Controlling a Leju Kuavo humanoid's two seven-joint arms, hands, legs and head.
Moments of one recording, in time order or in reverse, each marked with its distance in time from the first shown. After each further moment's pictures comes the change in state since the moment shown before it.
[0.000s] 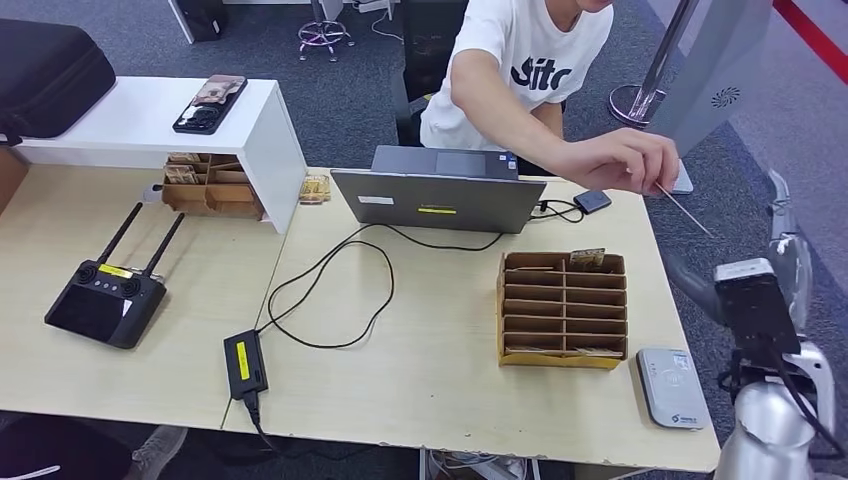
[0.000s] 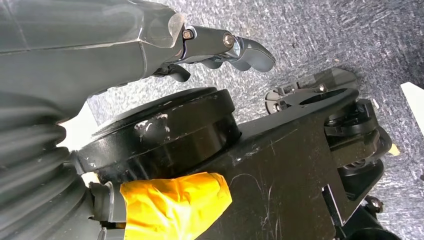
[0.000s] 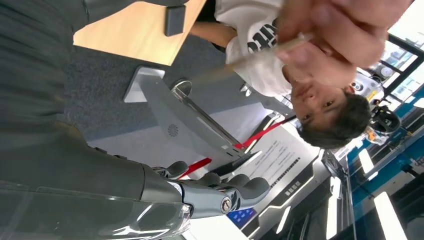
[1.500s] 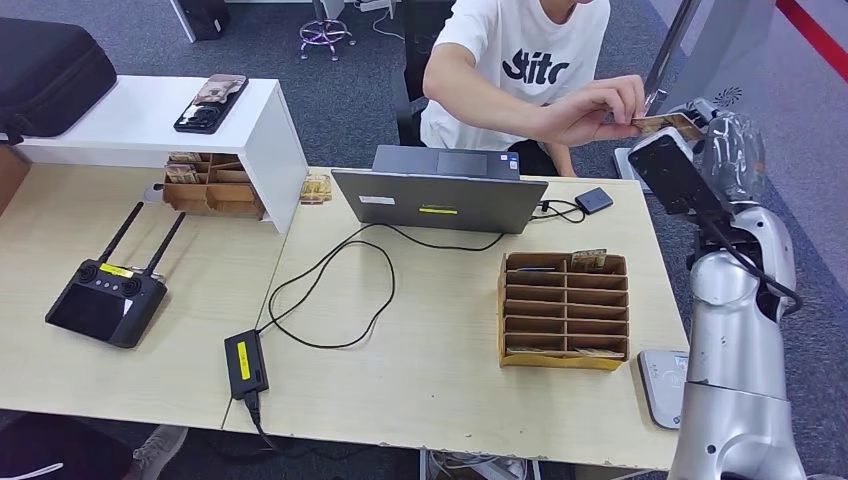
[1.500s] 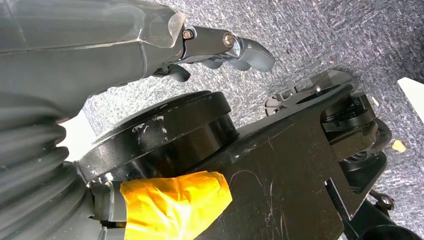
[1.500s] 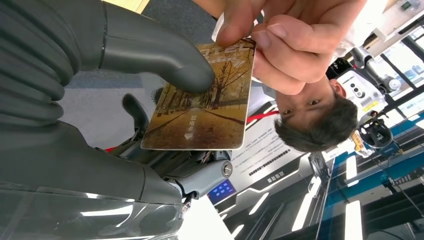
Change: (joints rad) left arm -0.010 0.008 0.000 0.000 -0.097 -0.015 0.009; right arm -0.404 -0.033 0.162 0.387 0.284 -0.088 0.066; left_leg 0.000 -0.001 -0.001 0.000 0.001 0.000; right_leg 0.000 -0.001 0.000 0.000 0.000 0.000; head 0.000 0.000
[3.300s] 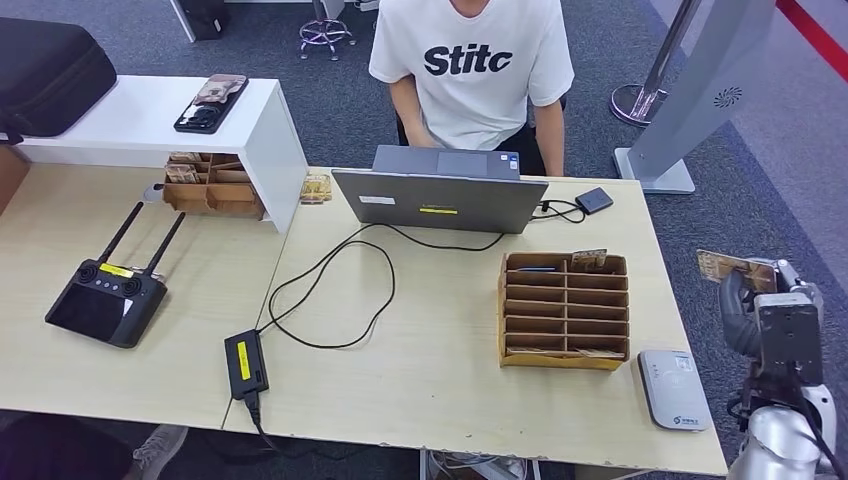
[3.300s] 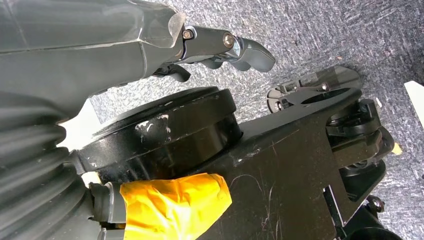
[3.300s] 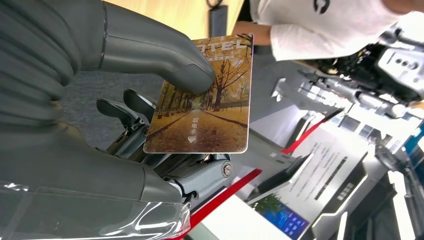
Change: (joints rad) left arm 0.009 -0.004 0.000 0.000 0.111 0.024 0.002; right arm 0.449 0.034 -0.353 -0.171 -0.420 0.069 -0.178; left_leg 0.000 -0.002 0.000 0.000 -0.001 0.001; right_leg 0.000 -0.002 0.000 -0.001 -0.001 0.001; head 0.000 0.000
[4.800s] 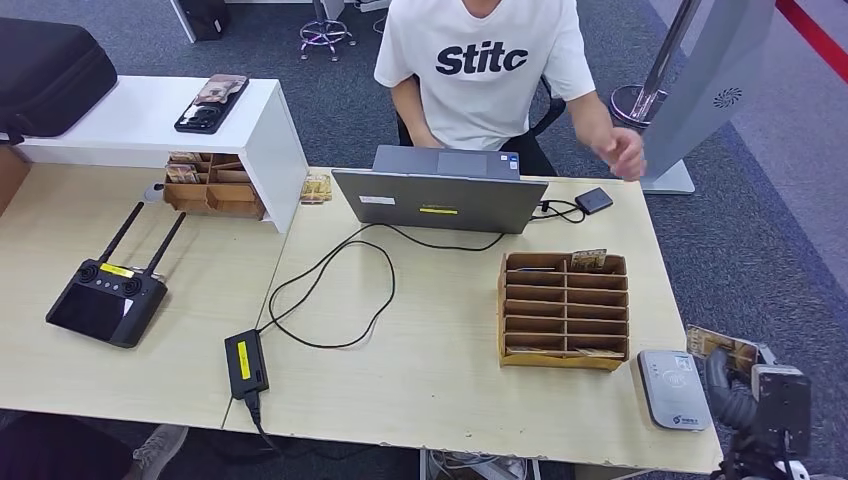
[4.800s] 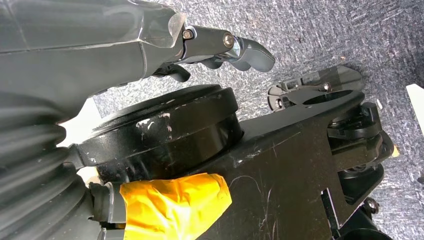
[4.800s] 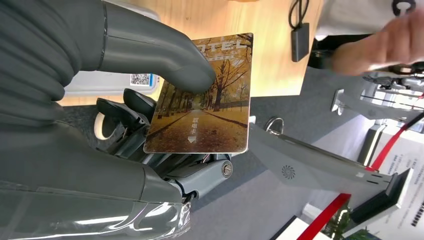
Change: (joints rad) left arm 0.004 -0.008 0.000 0.000 0.049 0.011 -0.003; right arm 0.135 0.102 -0.164 0.088 -0.056 0.072 -0.026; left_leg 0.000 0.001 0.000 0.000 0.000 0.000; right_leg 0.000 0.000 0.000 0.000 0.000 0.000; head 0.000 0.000
